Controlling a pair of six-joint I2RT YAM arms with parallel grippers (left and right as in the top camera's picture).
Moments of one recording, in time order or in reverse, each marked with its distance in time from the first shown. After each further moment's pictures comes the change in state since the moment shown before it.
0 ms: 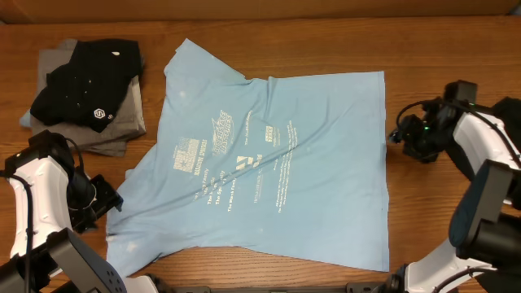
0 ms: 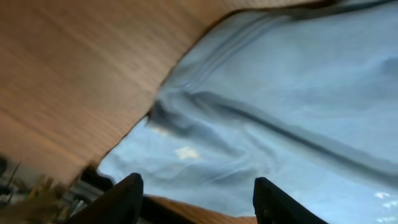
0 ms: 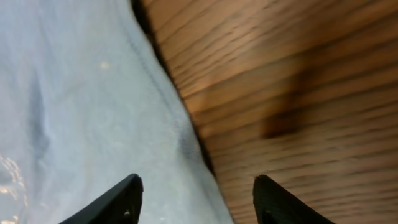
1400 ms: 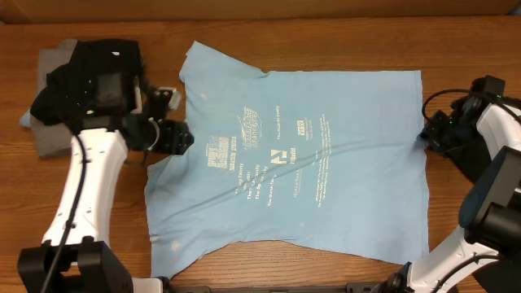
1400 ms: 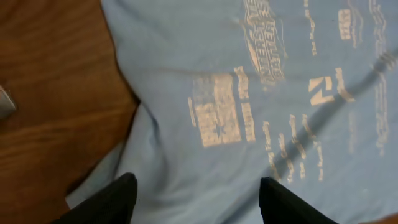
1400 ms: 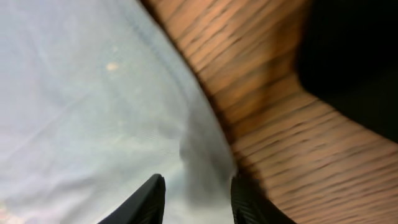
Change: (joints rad) left arm -0.487 0.000 0.163 0.309 0.381 0.414; right arm -0.136 0.108 0.156 -0.078 0.097 0.027
